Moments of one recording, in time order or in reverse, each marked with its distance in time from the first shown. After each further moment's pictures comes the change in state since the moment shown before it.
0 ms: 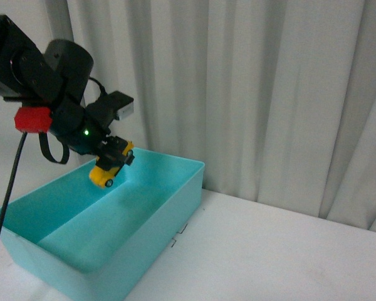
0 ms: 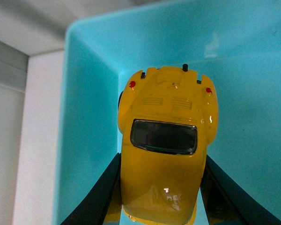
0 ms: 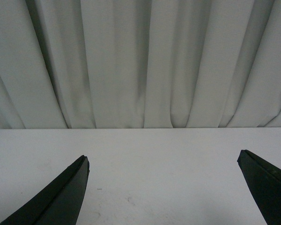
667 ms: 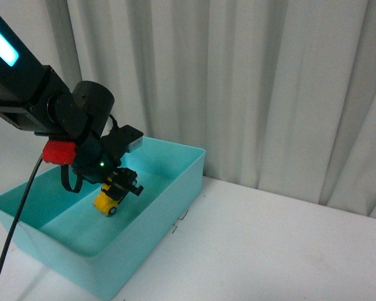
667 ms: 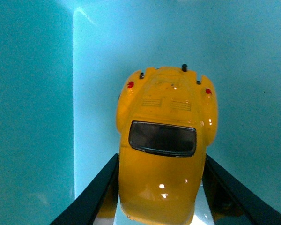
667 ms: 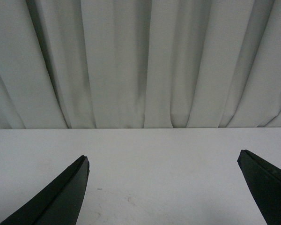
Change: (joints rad) left arm -0.029 0.186 -0.011 0.044 -0.072 -0.022; right arm 0.000 0.000 0.000 0.000 0.000 0.000
